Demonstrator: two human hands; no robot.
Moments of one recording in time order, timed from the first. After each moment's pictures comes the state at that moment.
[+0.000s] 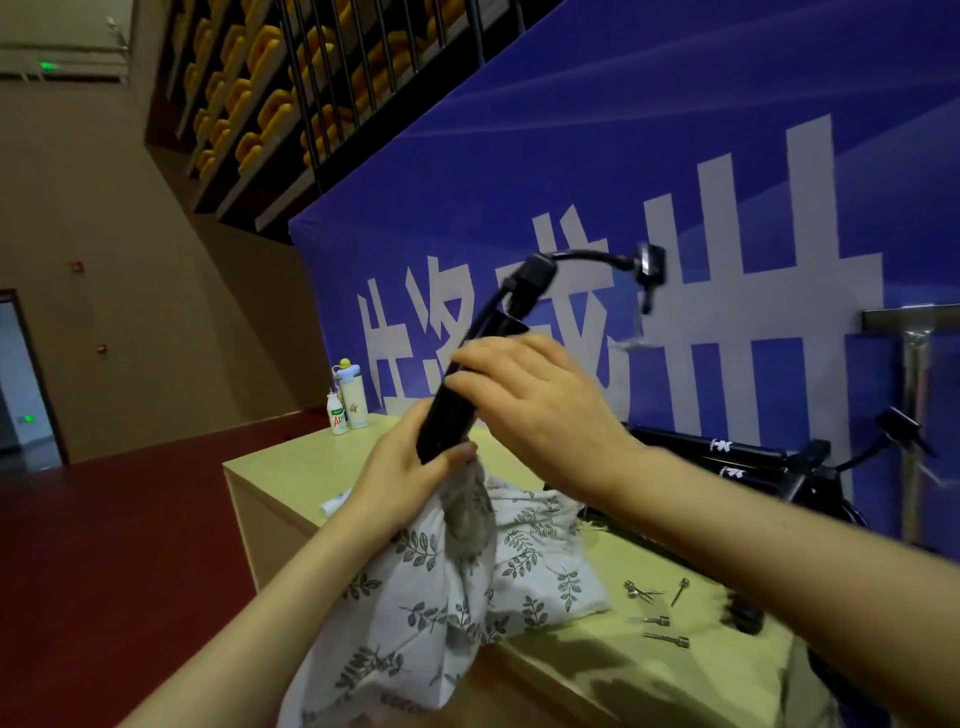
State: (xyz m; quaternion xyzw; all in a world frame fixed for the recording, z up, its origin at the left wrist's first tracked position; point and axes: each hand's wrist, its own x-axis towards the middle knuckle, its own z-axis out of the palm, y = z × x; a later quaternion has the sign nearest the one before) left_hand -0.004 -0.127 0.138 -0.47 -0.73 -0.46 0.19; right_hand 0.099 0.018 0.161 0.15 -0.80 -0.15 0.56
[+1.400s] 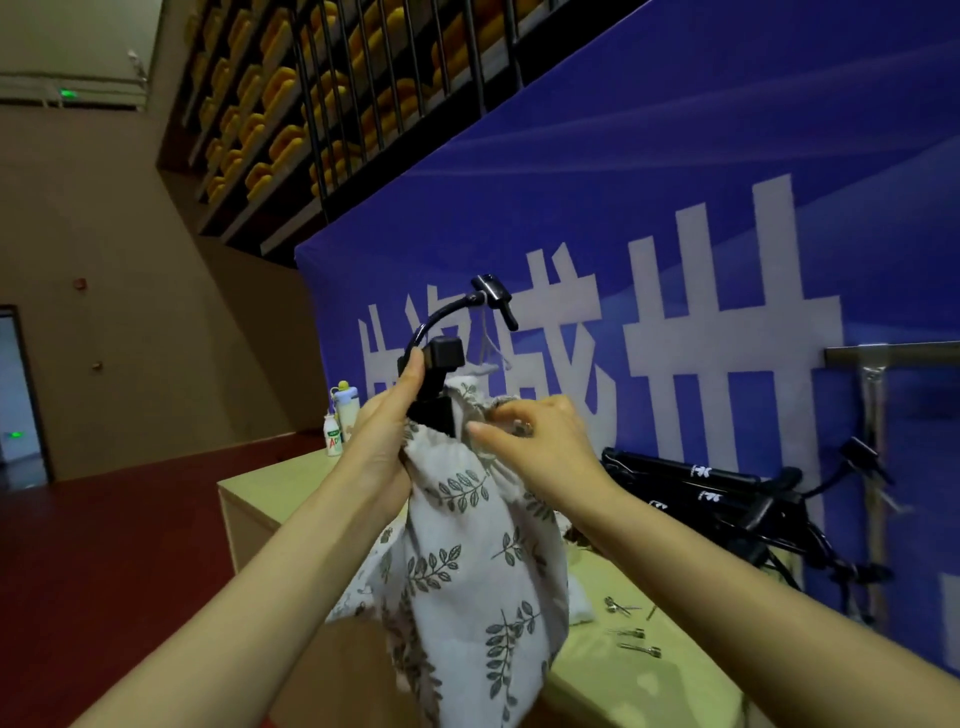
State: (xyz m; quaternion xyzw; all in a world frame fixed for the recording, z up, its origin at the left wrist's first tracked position) left_hand 0.051 -0.126 0.189 -0.34 -0.51 -0.79 -0.09; right_hand 0.125 0.000 0.159 -0.08 -0.84 0.38 0.37
